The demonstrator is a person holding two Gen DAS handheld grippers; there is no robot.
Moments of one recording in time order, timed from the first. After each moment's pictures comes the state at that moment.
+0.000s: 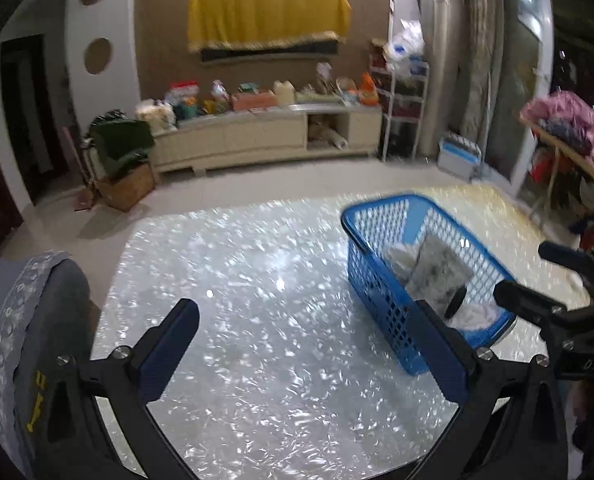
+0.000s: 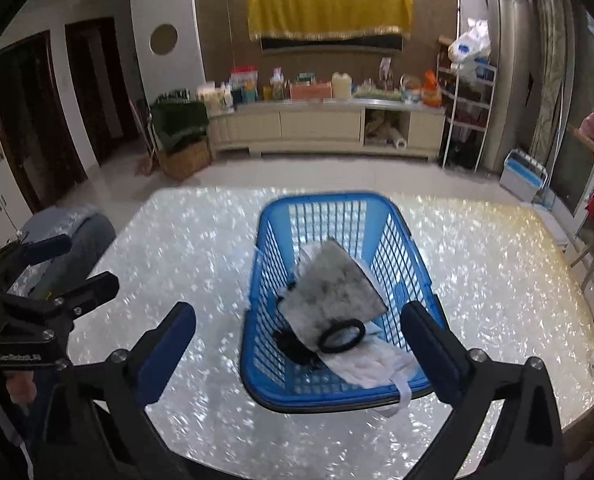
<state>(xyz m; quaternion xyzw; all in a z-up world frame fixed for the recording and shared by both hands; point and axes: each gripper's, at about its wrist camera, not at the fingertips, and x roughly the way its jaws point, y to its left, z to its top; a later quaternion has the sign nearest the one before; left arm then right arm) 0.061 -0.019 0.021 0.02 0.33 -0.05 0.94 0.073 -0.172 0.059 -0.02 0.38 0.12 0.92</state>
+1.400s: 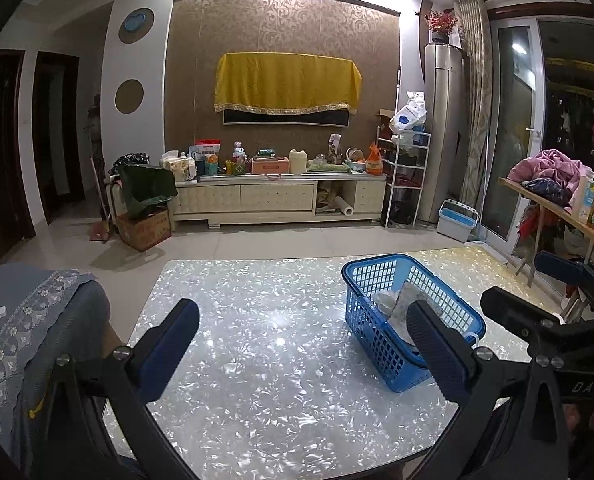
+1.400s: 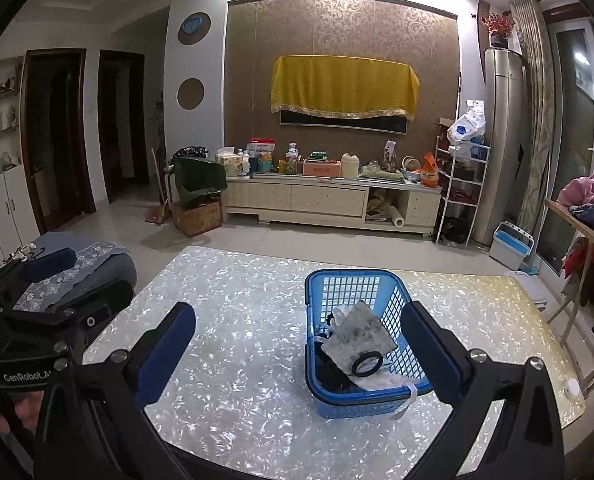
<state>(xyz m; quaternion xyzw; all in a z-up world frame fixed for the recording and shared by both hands) -0.034 0.000 0.069 -0.01 0.22 -0.04 0.97 0.022 -0.150 0.095 -0.05 0.25 0.13 0.96</state>
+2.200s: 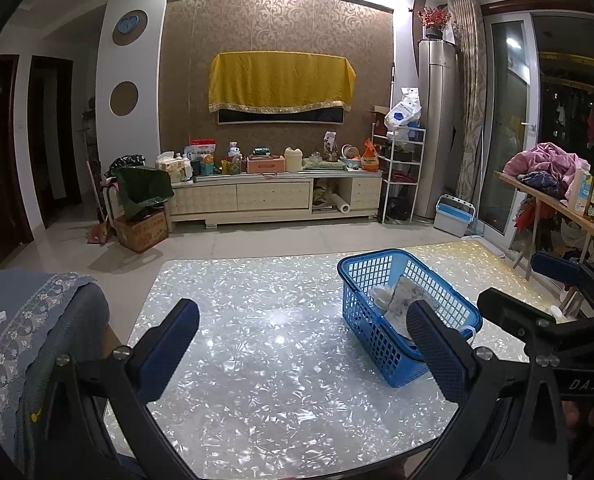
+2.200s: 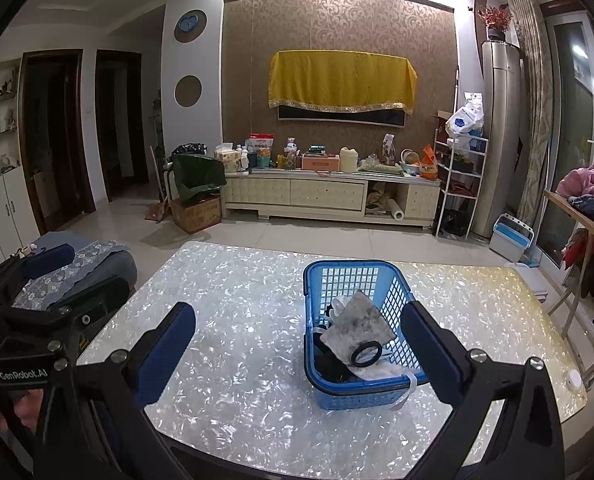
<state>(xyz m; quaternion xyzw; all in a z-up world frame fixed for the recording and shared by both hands) -0.039 -0.004 0.070 0.00 0.22 -0.05 0.97 0.013 -0.145 0.095 -0.04 0.26 0.12 0.96</state>
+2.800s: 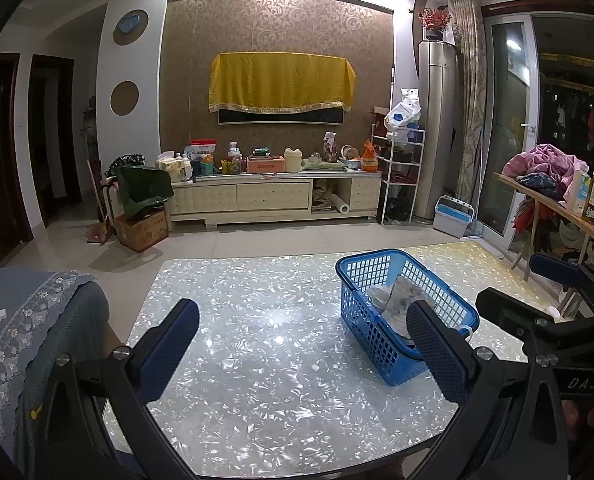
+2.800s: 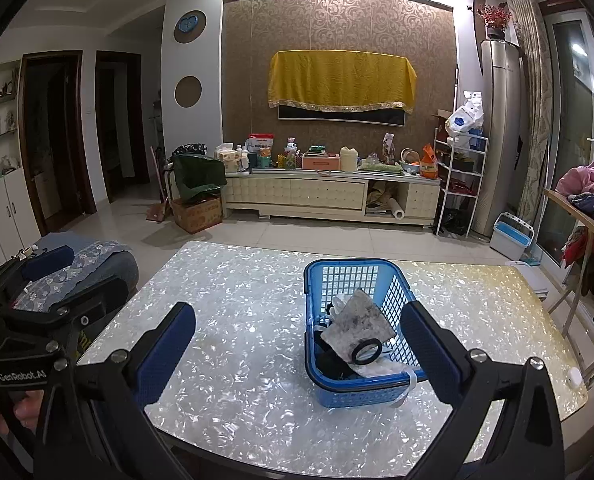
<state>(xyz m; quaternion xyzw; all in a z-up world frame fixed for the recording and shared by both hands) -0.046 -0.008 0.071 0.00 0.22 -0.05 0.97 0.010 -0.142 0.096 -0.04 0.26 0.12 0.96</state>
